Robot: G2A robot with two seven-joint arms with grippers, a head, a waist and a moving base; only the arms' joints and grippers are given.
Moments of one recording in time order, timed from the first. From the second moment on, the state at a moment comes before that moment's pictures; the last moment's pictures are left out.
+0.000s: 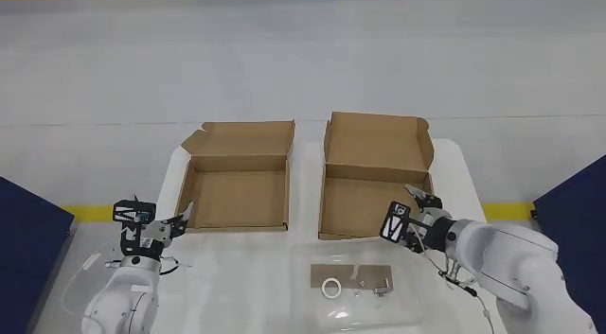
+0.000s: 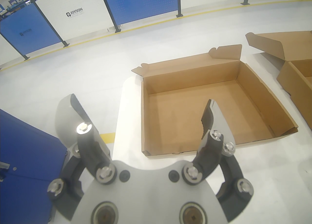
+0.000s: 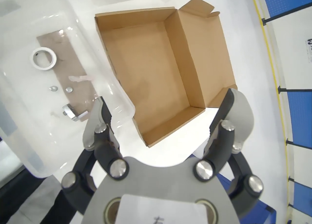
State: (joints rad) left arm 1.73 -1.15 -1.60 -1.80 1.33 0.00 0.00; right arm -1.56 -1.08 1.54 -2.22 -1.33 -0.85 0.98
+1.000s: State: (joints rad) left arm 1.73 -1.15 -1.60 -1.80 1.33 0.00 0.00; right arm -1.43 -0.89 1.16 -2.17 -1.42 -0.78 1.04
